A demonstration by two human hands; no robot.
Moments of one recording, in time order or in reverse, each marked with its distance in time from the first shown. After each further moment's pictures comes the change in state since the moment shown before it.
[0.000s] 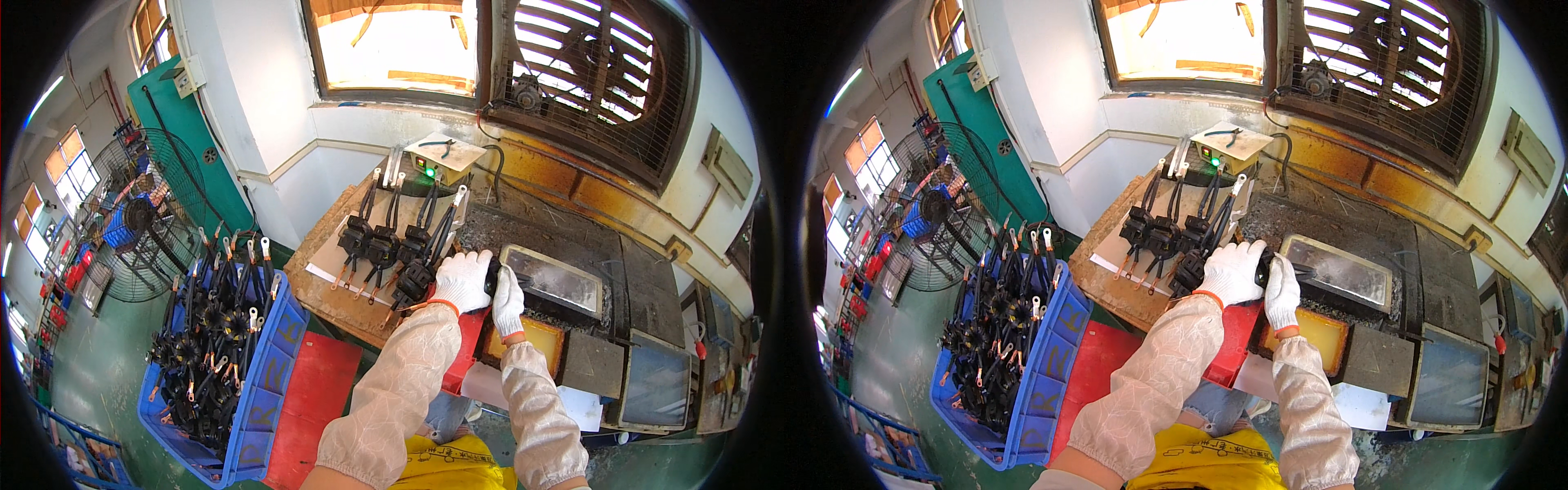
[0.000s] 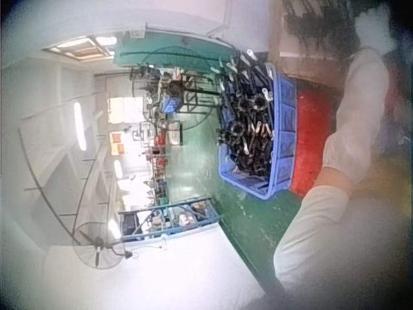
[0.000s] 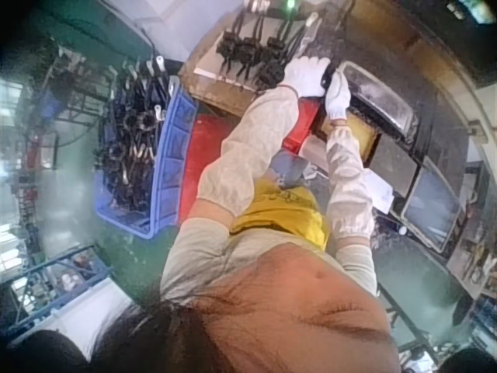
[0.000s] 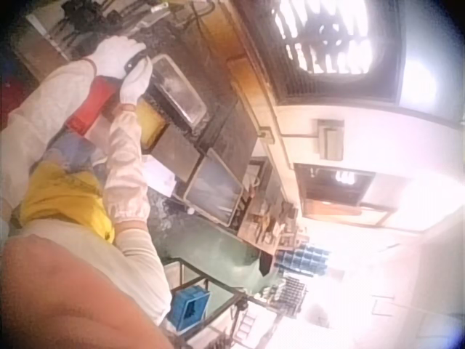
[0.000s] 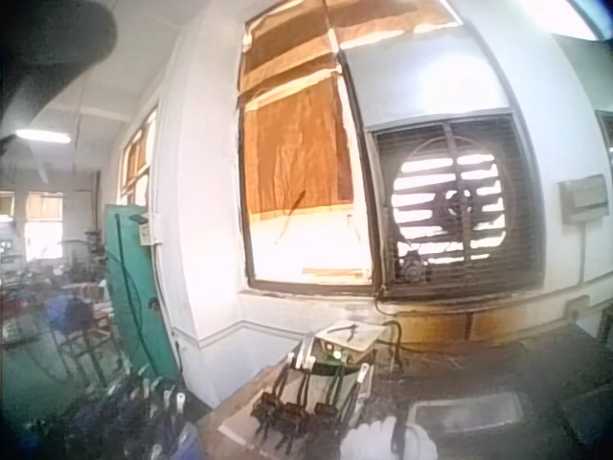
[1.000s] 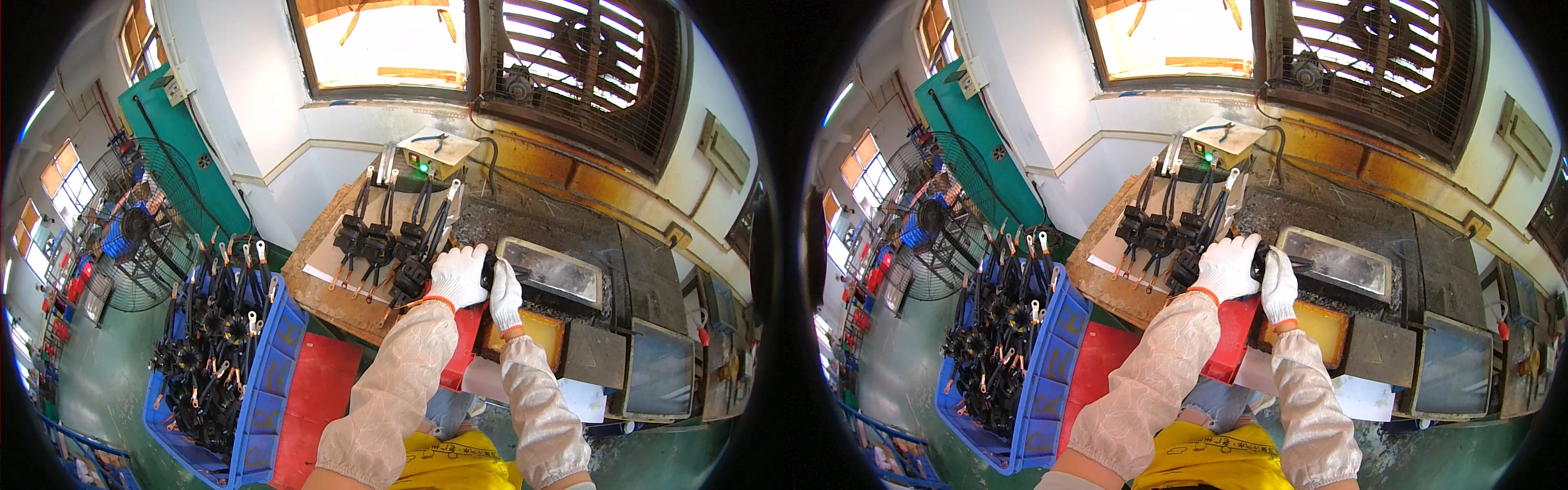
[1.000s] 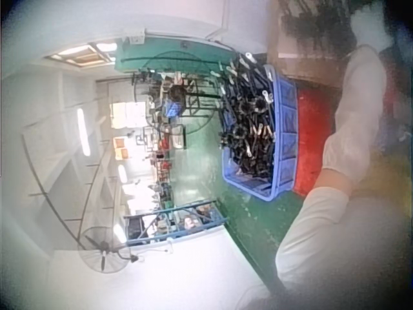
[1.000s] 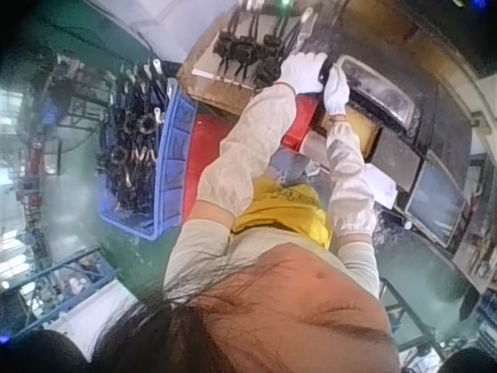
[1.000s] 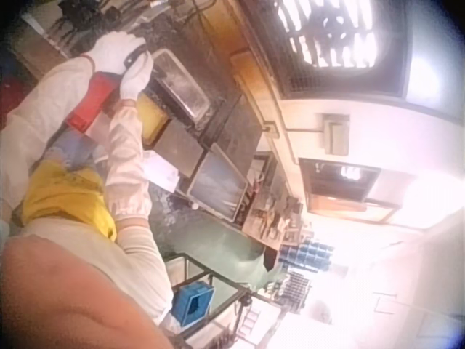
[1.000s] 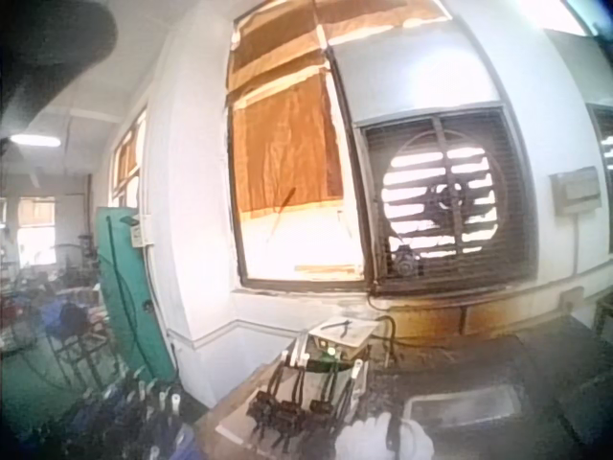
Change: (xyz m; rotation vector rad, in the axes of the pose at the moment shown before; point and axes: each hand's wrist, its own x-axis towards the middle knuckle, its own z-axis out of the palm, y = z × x) left_hand 0.002 0.001 0.002 0.003 0.009 0.003; right_hand 0.001 -0.001 -0.002 0.010 -0.012 0.023
